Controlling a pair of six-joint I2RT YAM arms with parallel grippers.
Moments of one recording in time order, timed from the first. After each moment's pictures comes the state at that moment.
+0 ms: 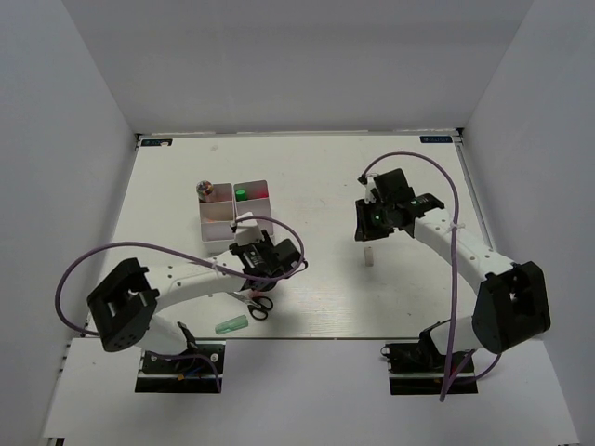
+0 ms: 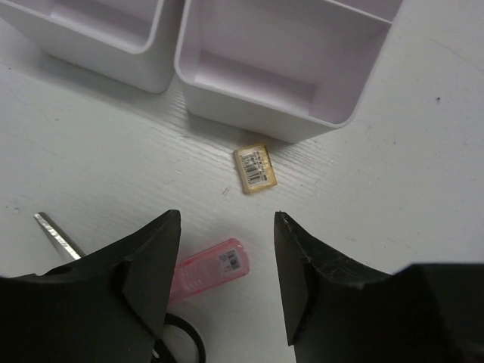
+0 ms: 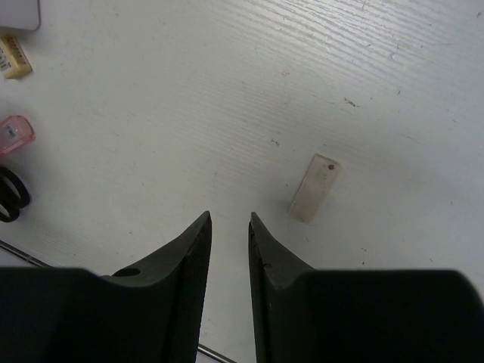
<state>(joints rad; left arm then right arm) -1.01 1.43 0.87 -0.68 -0.88 -1.33 0.45 1.40 1.05 -0.64 -0.19 0.17</state>
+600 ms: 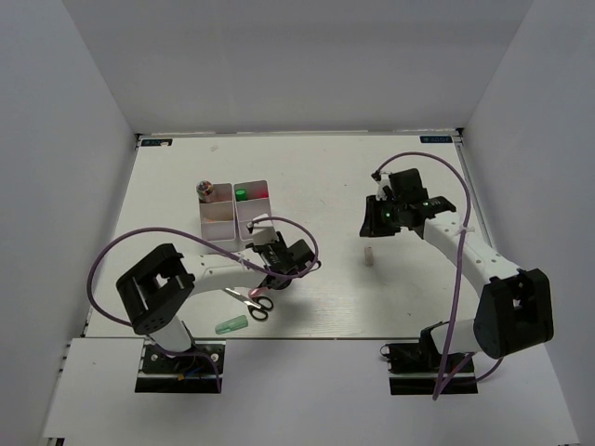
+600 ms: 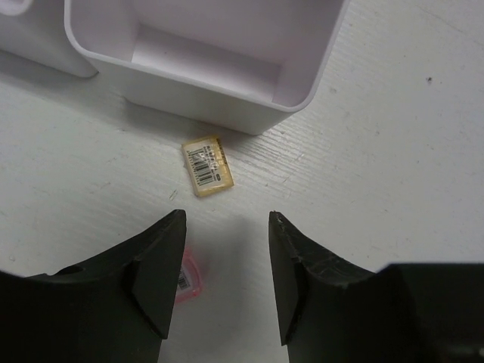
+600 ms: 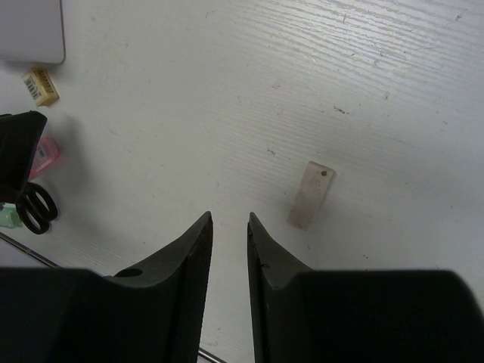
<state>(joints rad) -1.02 1.62 0.91 -0.52 -0.85 -1.32 0.36 1.36 1.00 -0.58 -0.28 0.21</state>
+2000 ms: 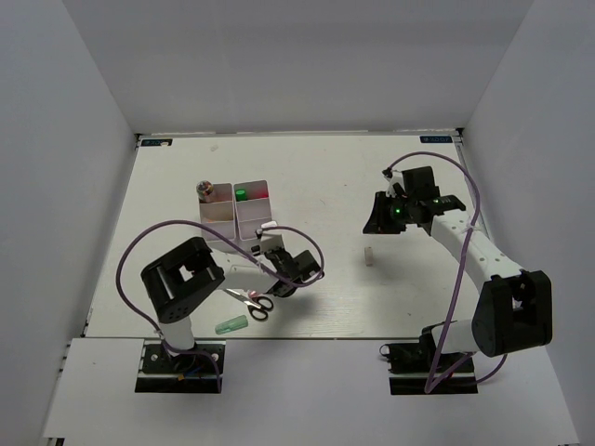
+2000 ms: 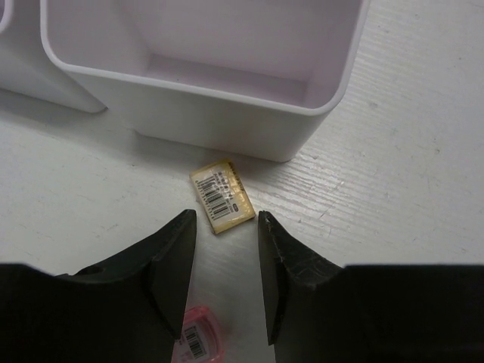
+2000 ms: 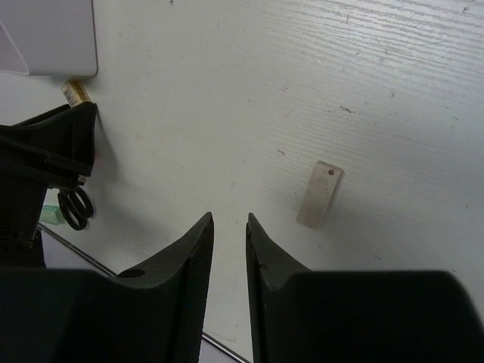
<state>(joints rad) -1.04 1.77 0.85 -0.34 -1.02 -1.21 0.25 1.36 1.00 -0.57 -0.42 0.23</state>
